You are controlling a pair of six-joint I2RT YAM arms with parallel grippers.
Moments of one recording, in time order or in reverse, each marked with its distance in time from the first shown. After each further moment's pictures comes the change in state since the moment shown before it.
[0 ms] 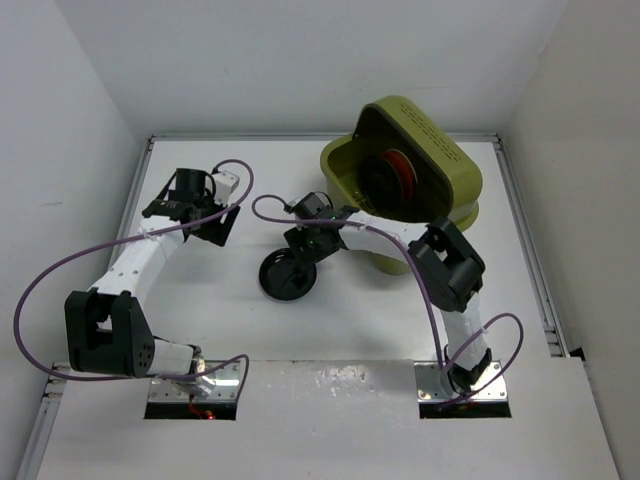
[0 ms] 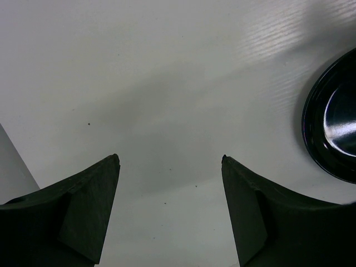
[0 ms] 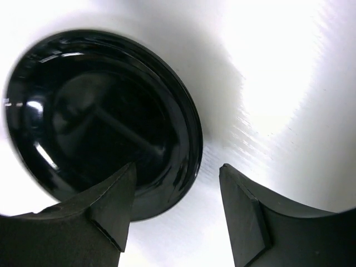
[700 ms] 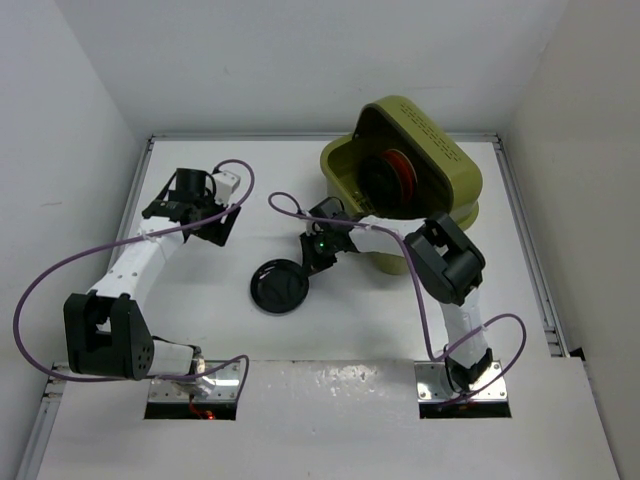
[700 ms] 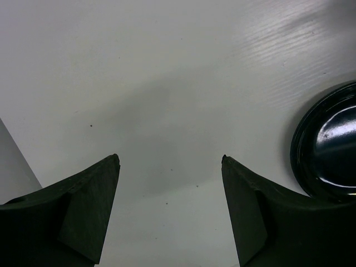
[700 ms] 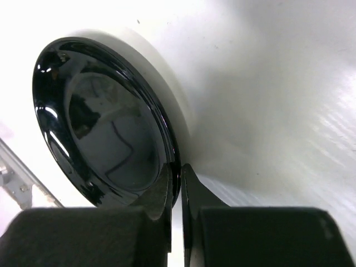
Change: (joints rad) left arm -0.006 -0.011 0.000 0.000 -0.003 0.007; right arm -0.090 0.016 -0.147 0.199 -0.375 0.157
